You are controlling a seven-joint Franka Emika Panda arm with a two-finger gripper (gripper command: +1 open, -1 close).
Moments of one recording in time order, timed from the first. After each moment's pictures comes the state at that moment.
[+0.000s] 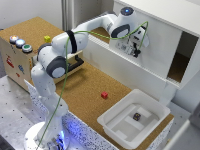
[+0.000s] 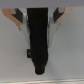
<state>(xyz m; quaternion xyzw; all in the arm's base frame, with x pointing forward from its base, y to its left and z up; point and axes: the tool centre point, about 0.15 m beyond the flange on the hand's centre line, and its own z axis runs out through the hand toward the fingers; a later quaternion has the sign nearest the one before) 0.553 -0.199 0.590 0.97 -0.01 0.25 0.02</state>
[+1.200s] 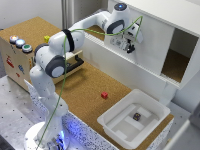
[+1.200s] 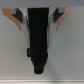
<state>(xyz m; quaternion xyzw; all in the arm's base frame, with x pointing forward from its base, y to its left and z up) 0.553 -0.144 0.590 0.97 0.01 0.24 0.03</state>
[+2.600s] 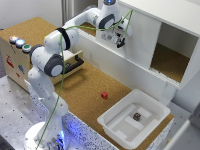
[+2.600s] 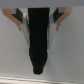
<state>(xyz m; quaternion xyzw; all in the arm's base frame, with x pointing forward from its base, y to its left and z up) 0.554 -0.049 0.591 0.97 0.07 0.24 0.02</state>
